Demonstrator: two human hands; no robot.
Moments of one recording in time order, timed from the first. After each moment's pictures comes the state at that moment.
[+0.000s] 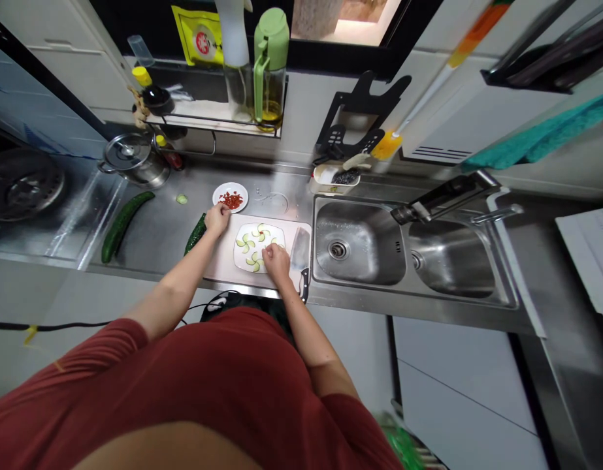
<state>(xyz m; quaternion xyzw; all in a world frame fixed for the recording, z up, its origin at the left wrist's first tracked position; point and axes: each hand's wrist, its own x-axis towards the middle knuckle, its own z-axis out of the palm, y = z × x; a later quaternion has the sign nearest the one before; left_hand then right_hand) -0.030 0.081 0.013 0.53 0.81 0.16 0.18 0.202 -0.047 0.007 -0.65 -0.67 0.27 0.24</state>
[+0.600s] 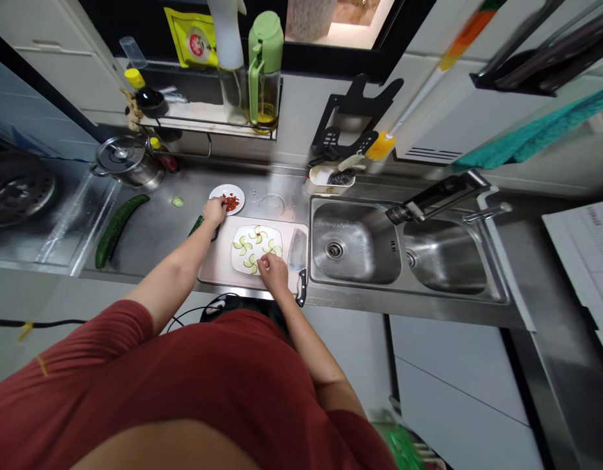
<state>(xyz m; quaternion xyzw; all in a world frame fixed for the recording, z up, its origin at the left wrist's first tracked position) -0.039 0.126 0.007 0.63 0.76 0.09 0.14 0.205 -0.074 0.025 -0.62 -0.68 0.29 0.27</state>
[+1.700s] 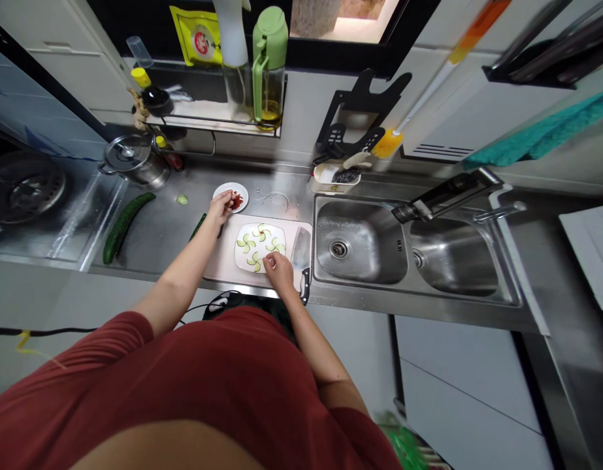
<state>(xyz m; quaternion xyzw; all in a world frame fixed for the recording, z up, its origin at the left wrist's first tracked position) -0.022 0.123 0.012 0.23 0.57 0.55 0.57 0.211 -0.076 0.026 -0.62 -0.66 0.31 0.28</state>
